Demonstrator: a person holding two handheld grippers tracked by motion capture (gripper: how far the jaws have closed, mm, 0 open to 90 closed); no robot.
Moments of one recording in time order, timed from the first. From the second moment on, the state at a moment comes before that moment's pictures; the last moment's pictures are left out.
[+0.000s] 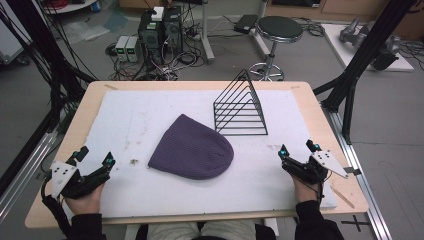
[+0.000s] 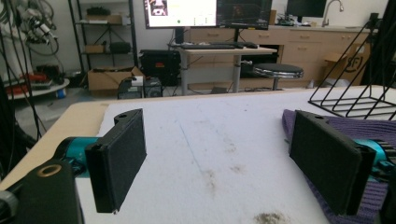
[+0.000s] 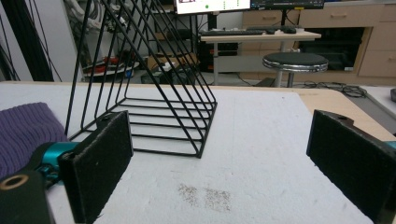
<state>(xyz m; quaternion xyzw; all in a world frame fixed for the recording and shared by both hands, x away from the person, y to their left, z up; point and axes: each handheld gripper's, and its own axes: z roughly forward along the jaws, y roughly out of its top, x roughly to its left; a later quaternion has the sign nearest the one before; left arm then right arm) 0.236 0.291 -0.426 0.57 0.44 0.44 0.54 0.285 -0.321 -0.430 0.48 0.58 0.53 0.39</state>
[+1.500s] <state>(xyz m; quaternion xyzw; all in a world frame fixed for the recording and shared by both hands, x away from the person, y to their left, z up) 0.285 0.218 -0.319 0.73 0.29 0.33 0.53 0.288 -0.315 -0.430 0.47 0.59 0.53 0.39</state>
